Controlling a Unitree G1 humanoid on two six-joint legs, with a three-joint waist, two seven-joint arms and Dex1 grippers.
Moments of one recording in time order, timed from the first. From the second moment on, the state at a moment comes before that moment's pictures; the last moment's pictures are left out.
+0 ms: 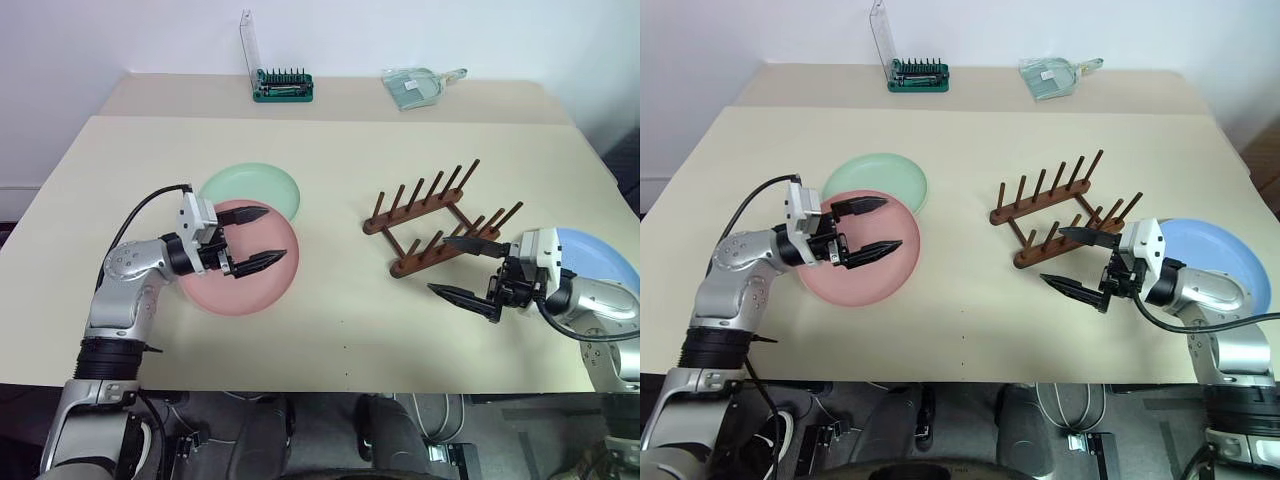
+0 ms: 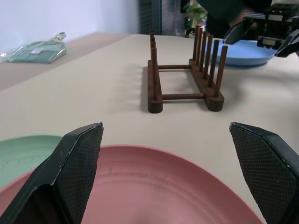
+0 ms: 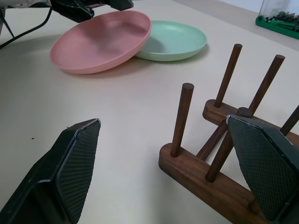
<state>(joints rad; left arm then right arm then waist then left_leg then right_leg) -0.42 0.56 0.06 0.15 -0.45 0.08 -1.18 -0.12 -0.72 -0.22 -0.05 0.54 0.12 1.19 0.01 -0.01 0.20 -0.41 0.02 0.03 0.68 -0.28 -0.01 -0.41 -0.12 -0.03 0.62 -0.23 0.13</state>
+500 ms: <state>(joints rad) -0.43 0.58 0.06 0.16 -0.45 0.09 -1.19 -0.15 -0.72 -0.20 -0.08 0.56 0.13 1.17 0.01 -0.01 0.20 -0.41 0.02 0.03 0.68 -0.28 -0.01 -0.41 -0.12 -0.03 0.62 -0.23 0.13</state>
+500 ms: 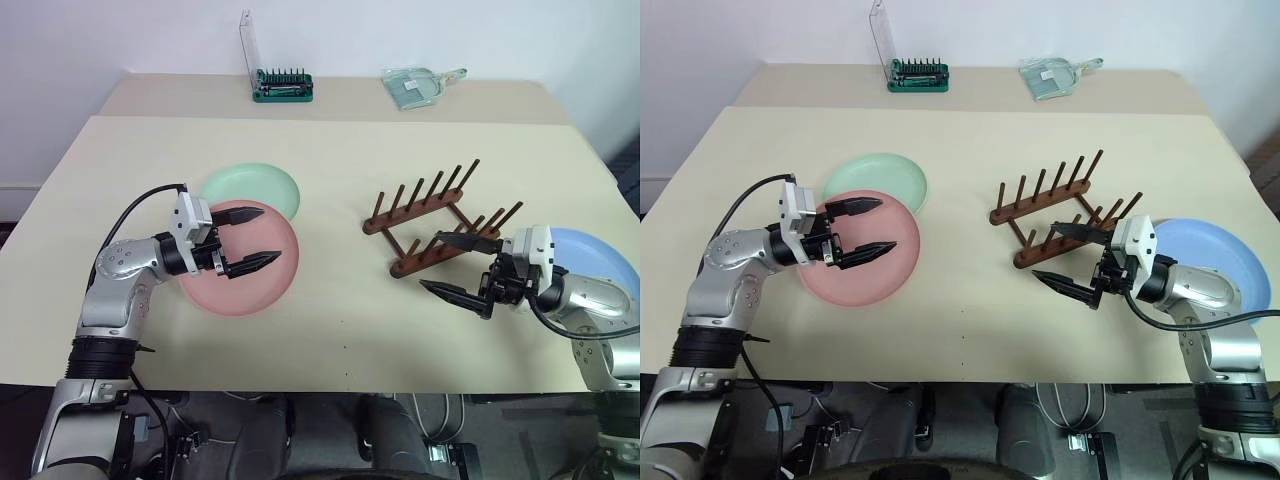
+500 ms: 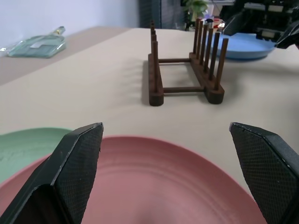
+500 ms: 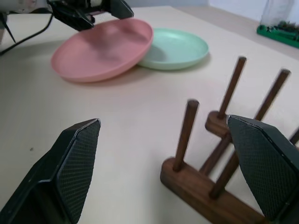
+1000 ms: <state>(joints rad) -0.62 0.62 0.03 0.02 -0.55 0.46 -1.13 -0.24 -0.72 -0.28 -0.22 0.76 0.31 1.07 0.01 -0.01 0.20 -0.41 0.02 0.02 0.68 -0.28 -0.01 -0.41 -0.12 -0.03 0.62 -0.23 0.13</state>
